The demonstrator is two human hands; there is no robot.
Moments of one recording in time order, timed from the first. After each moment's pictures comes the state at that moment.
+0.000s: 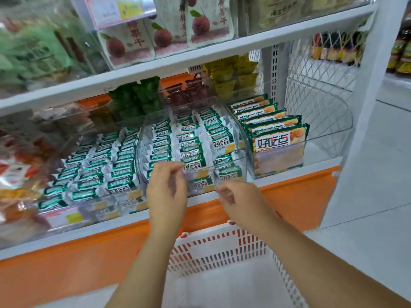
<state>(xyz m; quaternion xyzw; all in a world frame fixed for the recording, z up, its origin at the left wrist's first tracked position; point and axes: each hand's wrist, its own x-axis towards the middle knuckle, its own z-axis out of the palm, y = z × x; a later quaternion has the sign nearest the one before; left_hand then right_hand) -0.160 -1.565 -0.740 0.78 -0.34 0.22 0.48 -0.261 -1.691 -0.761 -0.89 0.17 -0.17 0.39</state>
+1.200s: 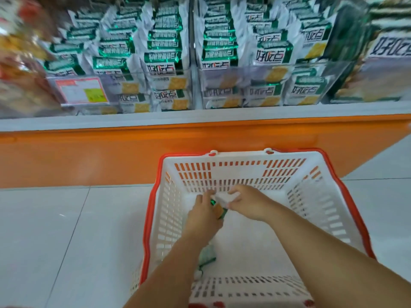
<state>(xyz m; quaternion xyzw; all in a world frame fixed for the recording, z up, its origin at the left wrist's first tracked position) -0.209 -1.462 -0.966 0.91 -0.18 -0.26 0.27 -0.239 -1.603 -0.926 -0.84 0.25 0.25 0.42</state>
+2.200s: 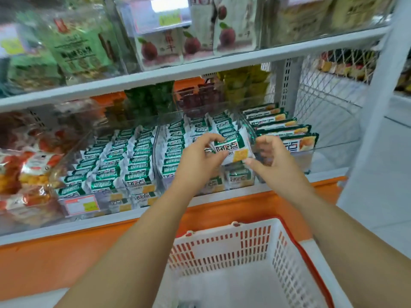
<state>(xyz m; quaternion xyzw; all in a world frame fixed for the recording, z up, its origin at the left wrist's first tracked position) -0.161 -1.592 -0.680 0.81 -0.36 -0.04 0.47 -0.267 -1.729 -0.712 -0.81 0.18 -0.28 0.48</state>
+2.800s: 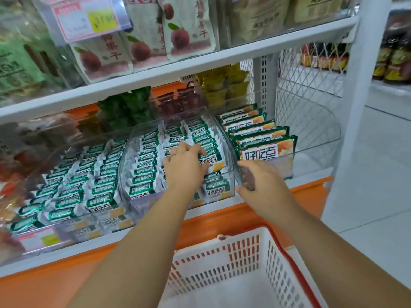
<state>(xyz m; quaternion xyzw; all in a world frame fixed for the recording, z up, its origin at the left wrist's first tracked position) -0.117 -1.667 -0.715 0.92 -0.33 0.12 0.15 -0.270 -1.762 -0.746 -0.90 0.21 -0.27 0.27</state>
